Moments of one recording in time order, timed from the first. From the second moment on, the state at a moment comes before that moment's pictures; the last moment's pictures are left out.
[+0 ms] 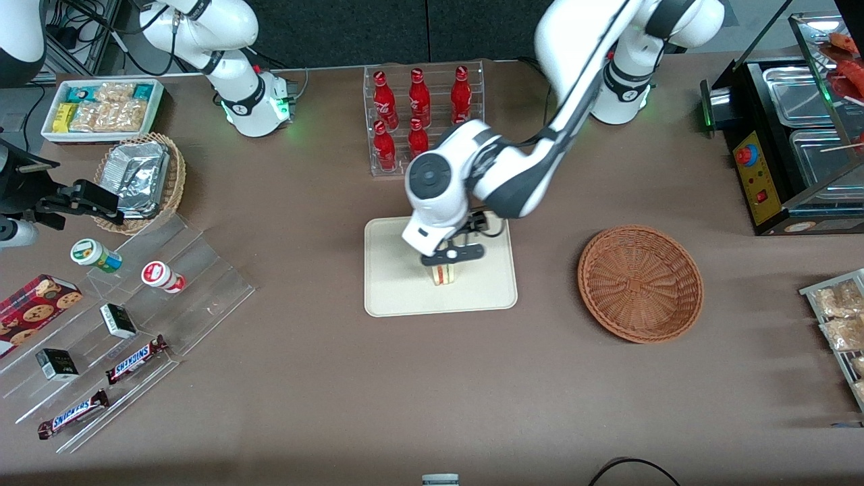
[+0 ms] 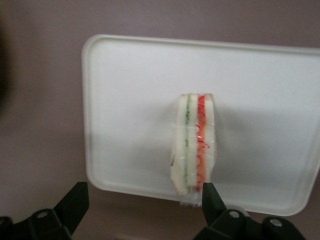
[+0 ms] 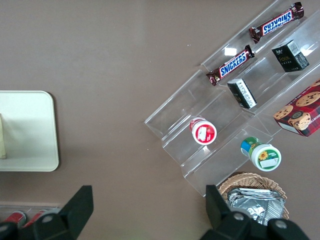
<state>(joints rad) -0.68 0.57 -0.08 -1.38 0.02 1.78 -0.93</state>
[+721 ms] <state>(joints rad) -0.34 0.26 -0.07 -1.43 0.03 1.47 -0.56</state>
